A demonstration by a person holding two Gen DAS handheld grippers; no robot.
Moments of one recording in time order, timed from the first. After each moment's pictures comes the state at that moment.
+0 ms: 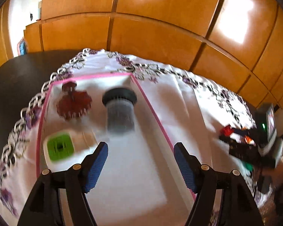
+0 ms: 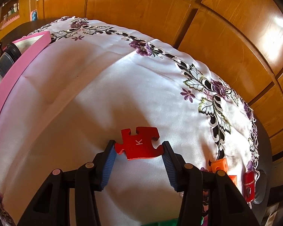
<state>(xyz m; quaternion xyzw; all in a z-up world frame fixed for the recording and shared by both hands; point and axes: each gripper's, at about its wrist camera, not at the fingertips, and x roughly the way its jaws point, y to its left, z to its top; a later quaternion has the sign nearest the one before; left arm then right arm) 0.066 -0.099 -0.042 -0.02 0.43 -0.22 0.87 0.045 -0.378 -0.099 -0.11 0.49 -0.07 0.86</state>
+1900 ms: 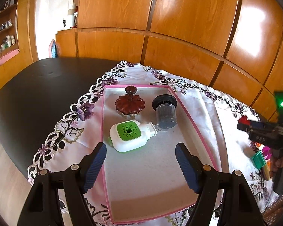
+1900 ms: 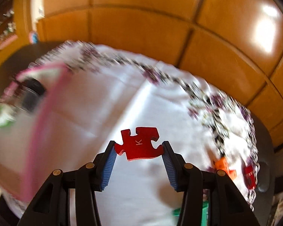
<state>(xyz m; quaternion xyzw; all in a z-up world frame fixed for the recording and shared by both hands) 0.024 -0.020 -0.013 -0.03 0.39 -0.13 0.91 0.043 -0.314 -0.024 -0.05 0.44 -0.05 0.89</state>
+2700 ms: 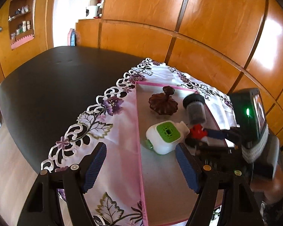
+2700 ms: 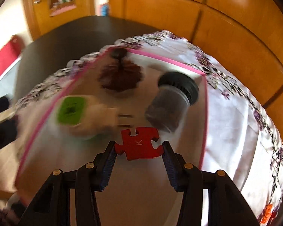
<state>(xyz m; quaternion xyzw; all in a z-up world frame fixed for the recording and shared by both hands) 0.038 0.033 -0.027 -0.07 0.40 -0.08 0.91 0.117 -0.139 -0.081 -0.10 0.49 0.12 0.86</state>
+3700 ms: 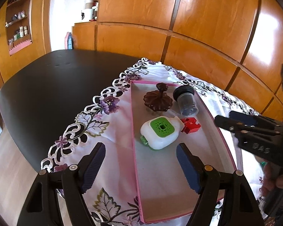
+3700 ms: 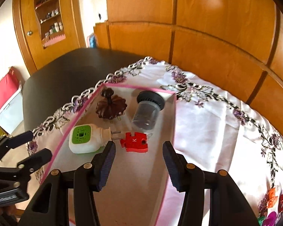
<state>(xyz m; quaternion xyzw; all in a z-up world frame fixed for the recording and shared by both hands) 0.029 0.021 -0.024 -0.05 0.40 -0.09 0.91 0.066 -0.178 -0.010 -0.04 0.41 0.10 0.91</state>
